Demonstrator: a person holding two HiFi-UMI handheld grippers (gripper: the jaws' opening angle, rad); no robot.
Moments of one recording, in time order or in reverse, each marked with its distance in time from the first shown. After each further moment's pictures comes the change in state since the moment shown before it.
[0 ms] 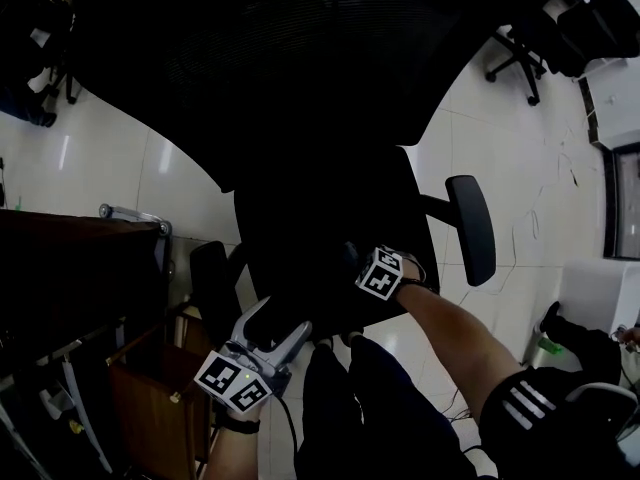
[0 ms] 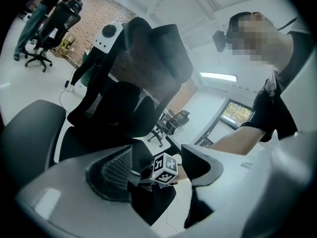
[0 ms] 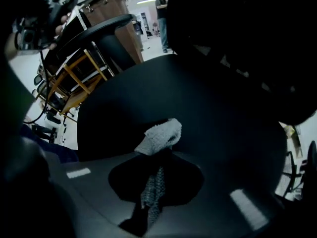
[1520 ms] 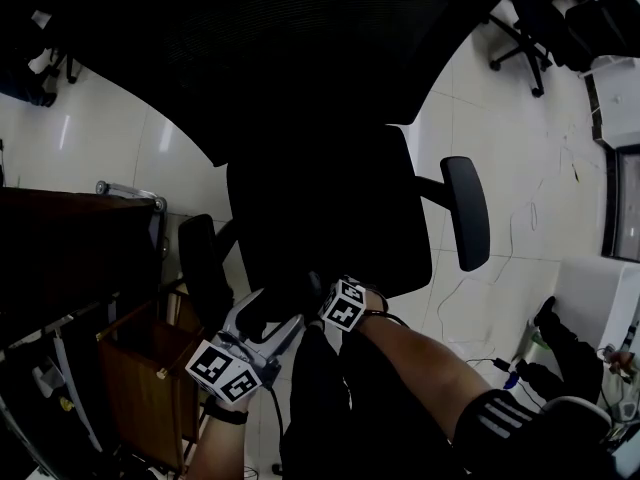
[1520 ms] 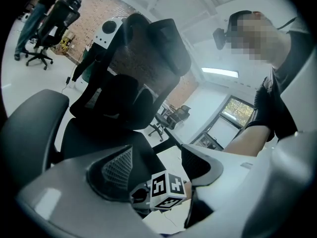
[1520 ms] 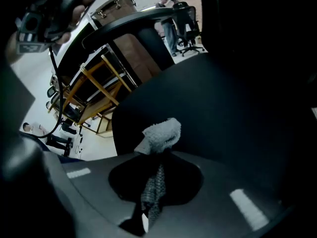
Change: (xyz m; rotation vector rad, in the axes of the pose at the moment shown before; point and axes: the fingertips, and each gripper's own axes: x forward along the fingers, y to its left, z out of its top) left arm -0.010 -0.017 -0.028 -0.009 0.056 0.023; right arm 0.020 0.148 0.013 0.034 -0.075 0.160
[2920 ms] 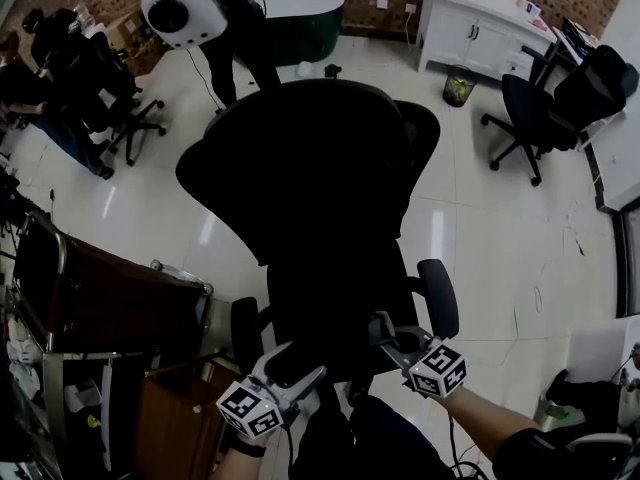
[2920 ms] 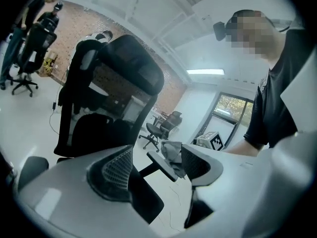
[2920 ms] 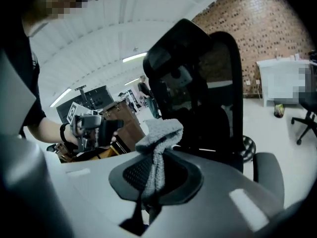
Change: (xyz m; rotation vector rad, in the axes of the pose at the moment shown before) left arm -0.006 -0.127 0.114 0.154 -0.076 -0.043; right arm -0.391 -0.036 0.087 0.264 -0.725 -0.080
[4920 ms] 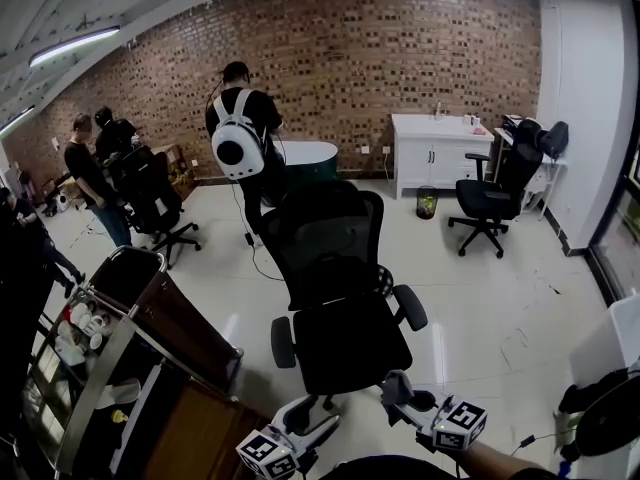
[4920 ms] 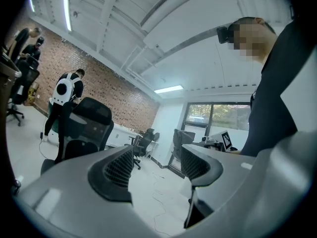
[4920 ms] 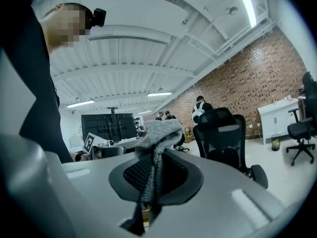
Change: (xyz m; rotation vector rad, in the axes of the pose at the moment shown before) left arm -0.298 -0.351 -0.055 0.251 -0.228 -0.173; right arm -0.306 0.416 -0.021 -0.180 -0.473 -0.007
